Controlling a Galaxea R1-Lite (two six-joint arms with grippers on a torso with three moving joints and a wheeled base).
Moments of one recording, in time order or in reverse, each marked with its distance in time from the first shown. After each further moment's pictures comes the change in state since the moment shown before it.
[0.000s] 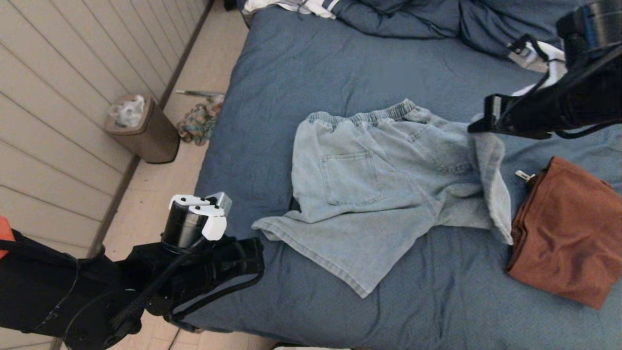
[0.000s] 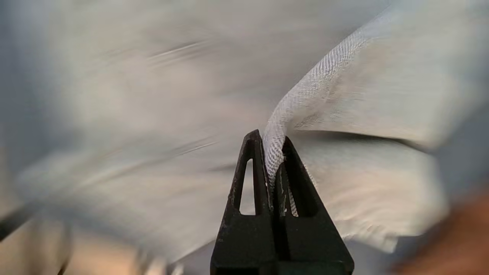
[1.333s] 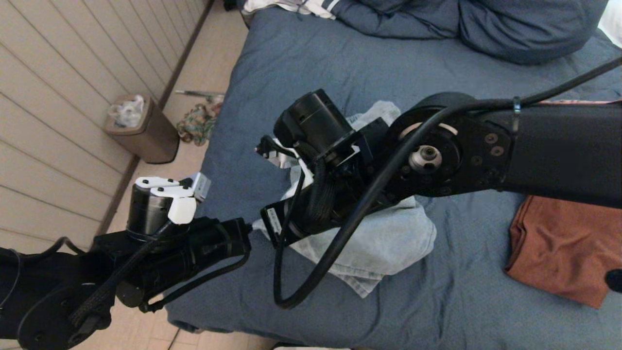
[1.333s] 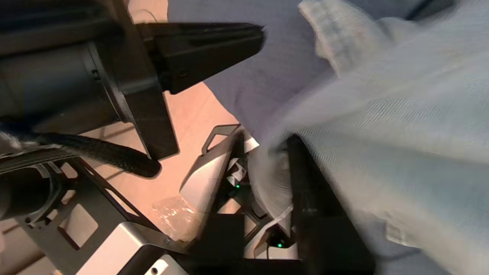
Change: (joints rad) left arm 0.041 -0.103 -0.003 -0.003 0.001 0.000; right arm 0.779 0.346 -0.185 0.088 -0.097 0.090
